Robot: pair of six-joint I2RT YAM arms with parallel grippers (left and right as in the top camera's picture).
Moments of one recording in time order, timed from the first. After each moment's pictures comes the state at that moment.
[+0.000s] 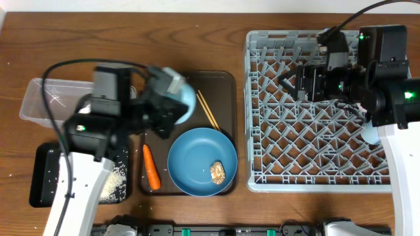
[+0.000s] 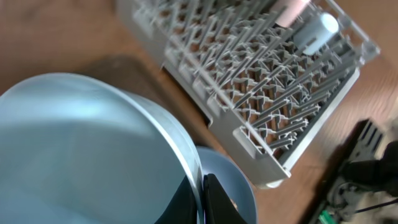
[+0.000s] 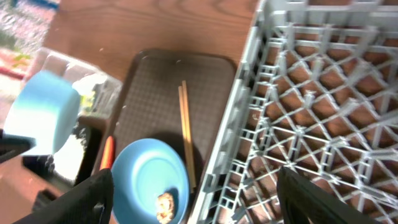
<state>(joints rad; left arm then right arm) -0.21 1.19 1.26 -0.94 0.62 0.20 0.11 1.40 1.64 -1.14 -0.48 0.10</state>
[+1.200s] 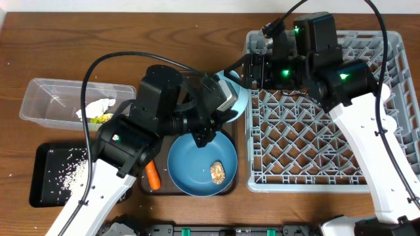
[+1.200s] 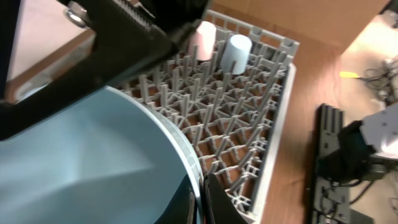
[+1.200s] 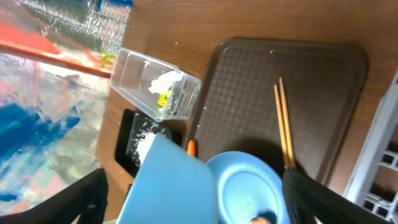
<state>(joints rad) -0.52 1.19 1.26 -0.68 0.62 0.24 0.35 1.56 1.64 -0.89 -0.61 0.48</state>
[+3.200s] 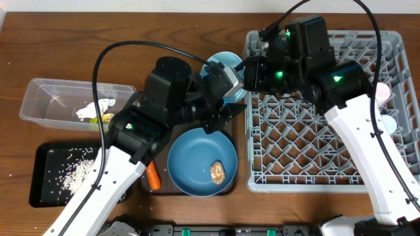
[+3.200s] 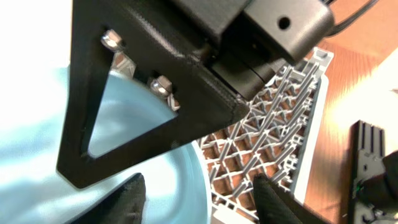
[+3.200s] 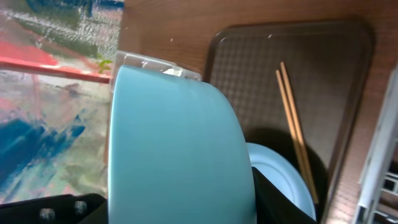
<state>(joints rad) -0.53 1.27 1.26 -0.55 0.55 0.21 0.39 1.56 1.64 -0.91 -0.56 0.58</state>
